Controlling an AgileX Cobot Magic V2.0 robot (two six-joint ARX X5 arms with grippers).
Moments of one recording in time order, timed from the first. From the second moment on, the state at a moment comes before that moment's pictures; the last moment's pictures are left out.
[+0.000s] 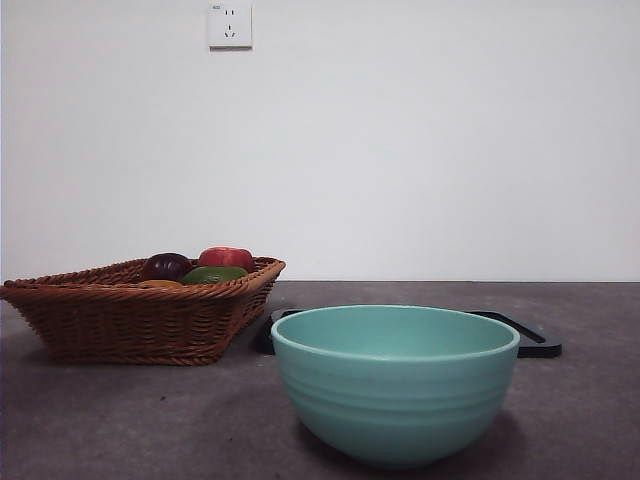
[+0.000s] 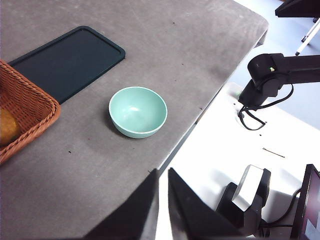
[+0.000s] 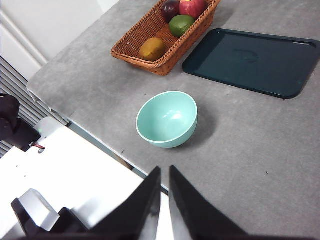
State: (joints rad) left arm -0.59 0.56 1.30 -1.35 0.44 0.09; right arm 0.65 0.18 1.04 -1.33 -0.18 0.32
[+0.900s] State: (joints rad) left arm 0.02 0.24 0.48 -0.46 0.36 0.03; right arm 0.65 0.18 1.04 -1.33 -0.18 0.32
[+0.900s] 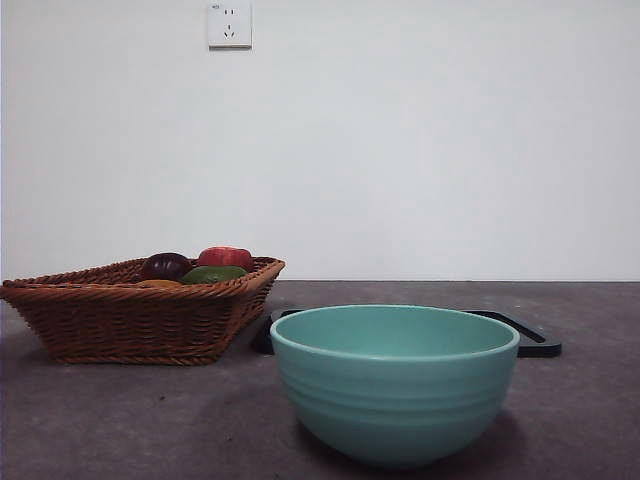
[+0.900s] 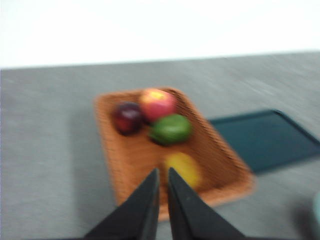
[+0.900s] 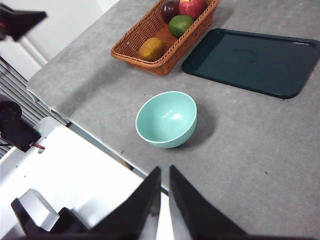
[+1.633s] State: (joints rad) left arm 0.01 0.05 0.03 -0.16 0.00 -0.17; right arm 0.65 0.18 1.04 -1.33 -0.18 0.32
